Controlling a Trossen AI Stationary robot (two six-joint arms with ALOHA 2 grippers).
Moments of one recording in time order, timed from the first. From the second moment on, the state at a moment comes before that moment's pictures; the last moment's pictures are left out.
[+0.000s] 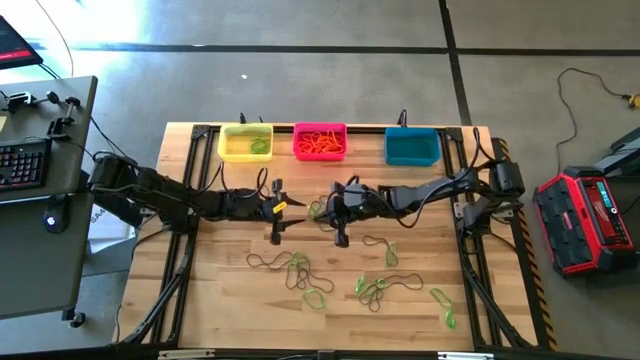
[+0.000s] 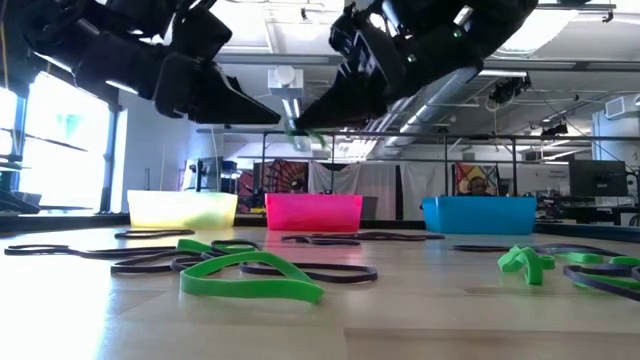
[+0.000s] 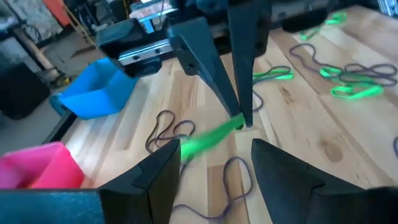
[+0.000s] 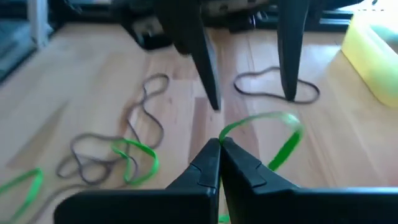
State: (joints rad) left arm -0.07 1.36 0.43 0.62 -0.16 0.27; right arm 0.03 1.72 0.96 0.28 -0.05 -0.03
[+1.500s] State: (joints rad) left arm -0.14 1.36 0.47 0.65 -0.33 0.39; right arm 0.04 1.72 0.96 0.40 -0.16 0.12
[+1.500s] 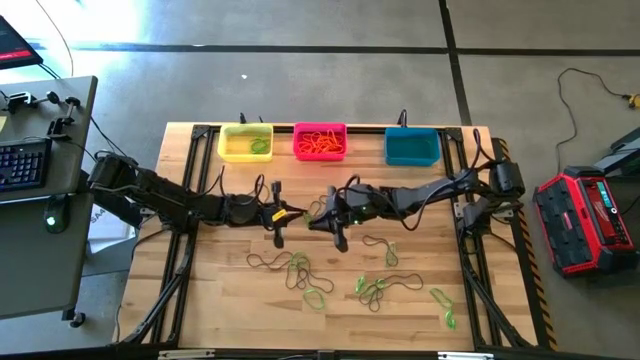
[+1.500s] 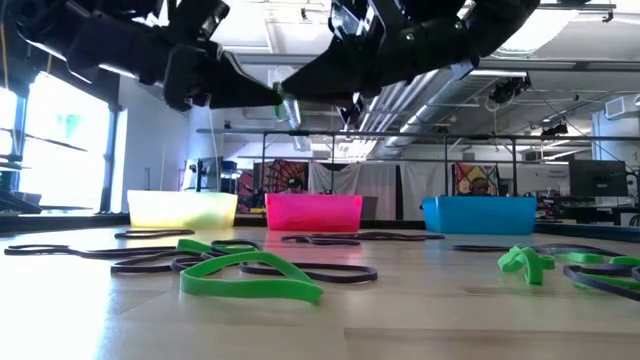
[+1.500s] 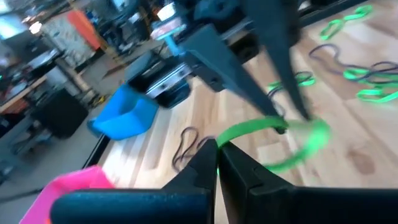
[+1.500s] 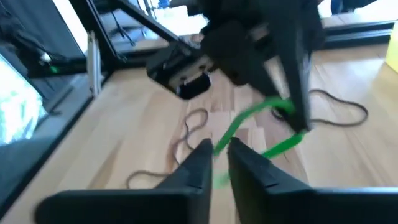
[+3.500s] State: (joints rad) left arm 0.80 1.47 0.47 0.35 -0.50 -0.14; right arm 0.05 1.72 0.96 0.32 0.06 0.10
